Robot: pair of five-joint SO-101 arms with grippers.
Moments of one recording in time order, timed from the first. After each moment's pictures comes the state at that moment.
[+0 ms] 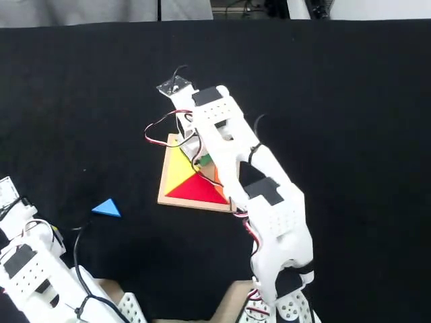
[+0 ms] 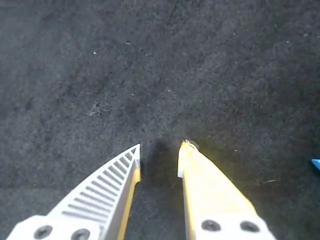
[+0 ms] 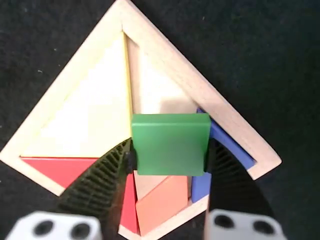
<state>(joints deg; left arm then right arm) -54.7 -62.9 86.0 47.2 -16.7 -24.4 33.9 -16.4 80.6 12.3</state>
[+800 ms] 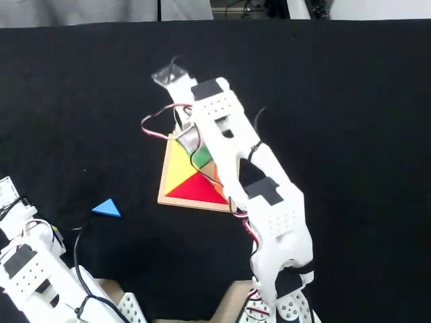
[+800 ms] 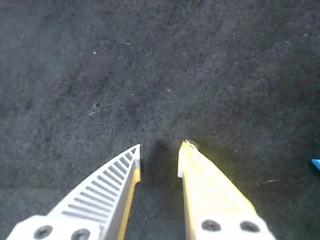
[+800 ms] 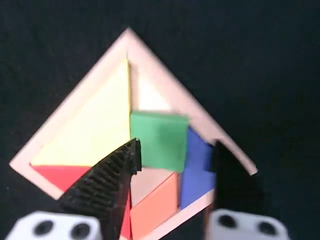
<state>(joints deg) -54.7 -62.9 86.0 47.2 -16.7 -24.4 33.9 -25.5 81.7 14.1</state>
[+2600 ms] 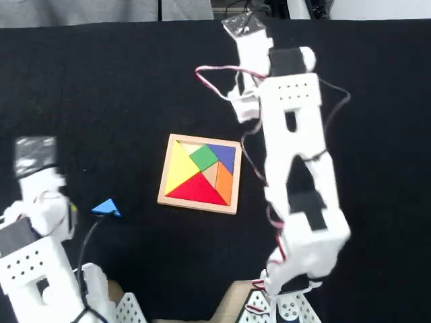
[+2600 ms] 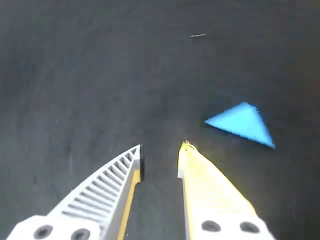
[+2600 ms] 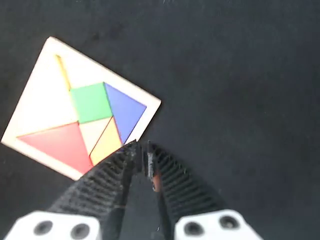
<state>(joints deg) -29.7 -62.8 56.3 78.9 -29.2 -9.0 12.4 -27.7 98.3 13.1</state>
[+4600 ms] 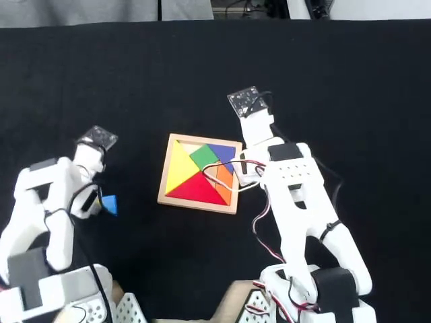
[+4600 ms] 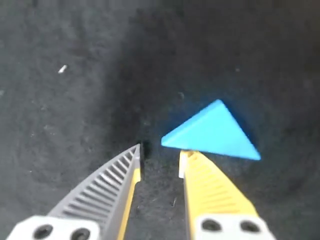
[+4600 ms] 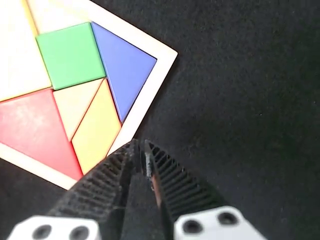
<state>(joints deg) -23.6 -4.4 47.3 51.4 -44.4 -9.1 -19.6 44.1 54.2 13.1</state>
